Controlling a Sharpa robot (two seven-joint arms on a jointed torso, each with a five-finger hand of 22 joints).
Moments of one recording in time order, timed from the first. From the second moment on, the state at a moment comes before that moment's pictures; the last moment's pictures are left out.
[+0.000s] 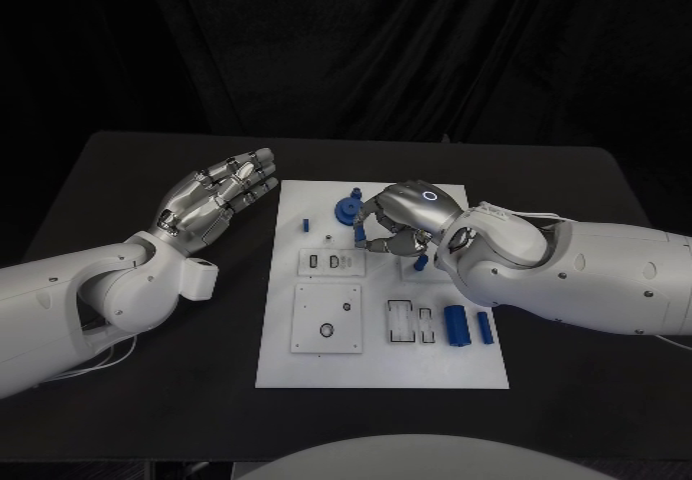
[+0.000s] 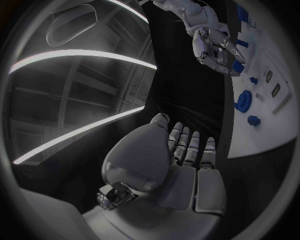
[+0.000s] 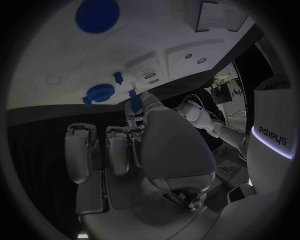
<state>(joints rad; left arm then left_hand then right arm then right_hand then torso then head) 1.27 -1.00 -0.21 1.60 -0.01 0.02 0.68 1.52 0.23 -0.12 0.27 0.66 0.43 0.10 0.19 0.06 0.21 0.10 0.38 0.05 0.19 0.11 0.19 0.04 0.17 0.08 0.22 0.04 0.02 1.32 -0.77 -0.25 1.65 -1.65 -0.53 -0.16 1.43 -0.06 0.10 0.24 0.32 0.96 0.06 0.29 0.43 1.47 -0.01 1.57 1.31 1.47 -0.07 1.57 1.31 0.01 1.47 0.05 1.51 1.31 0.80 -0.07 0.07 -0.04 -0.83</state>
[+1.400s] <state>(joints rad) 1.27 -0.99 -0.21 1.58 -0.01 0.02 0.67 1.52 0.23 -0.11 0.27 0.66 0.42 0.10 0.19 0.06 0.21 0.11 0.38 0.05 0.18 0.11 0.19 0.04 0.17 0.08 0.22 0.04 0.02 1.29 -0.74 -0.24 1.64 -1.67 -0.43 -0.25 1.42 -0.06 0.10 0.23 0.31 0.94 0.08 0.28 0.46 1.47 -0.01 1.57 1.31 1.47 -0.06 1.57 1.31 0.01 1.47 0.05 1.49 1.31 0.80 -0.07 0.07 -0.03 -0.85</state>
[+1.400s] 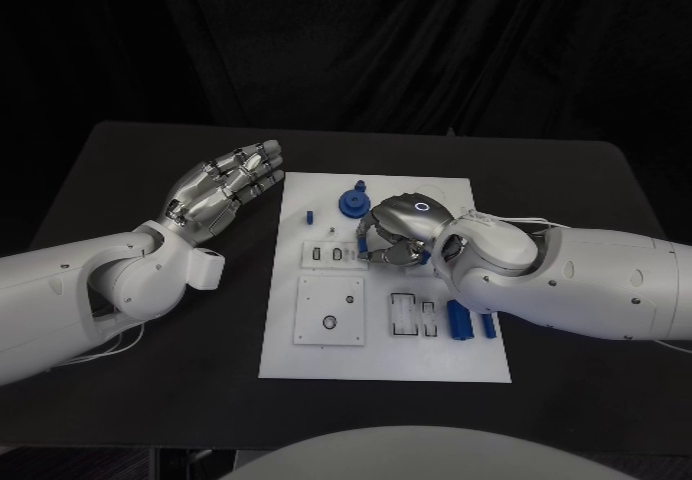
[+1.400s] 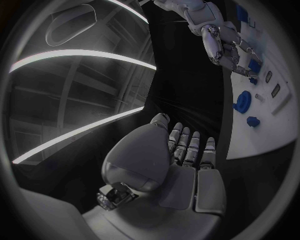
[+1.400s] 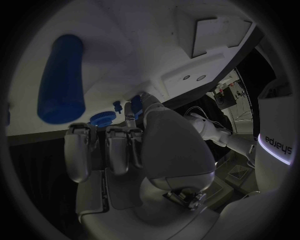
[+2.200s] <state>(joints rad) 1.27 -0.99 -0.21 1.57 -0.01 0.03 0.67 1.52 0.23 -0.11 0.27 0.66 0.42 0.10 0.19 0.06 0.21 0.11 0.38 0.05 0.18 0.11 0.19 0.04 0.17 0.08 0.22 0.04 0.02 1.28 -0.73 -0.24 1.63 -1.67 -0.42 -0.25 1.39 -0.08 0.08 0.22 0.19 0.87 0.10 0.22 0.44 1.46 0.00 1.57 1.31 1.46 -0.06 1.57 1.31 0.01 1.47 0.05 1.48 1.31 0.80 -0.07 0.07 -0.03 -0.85</state>
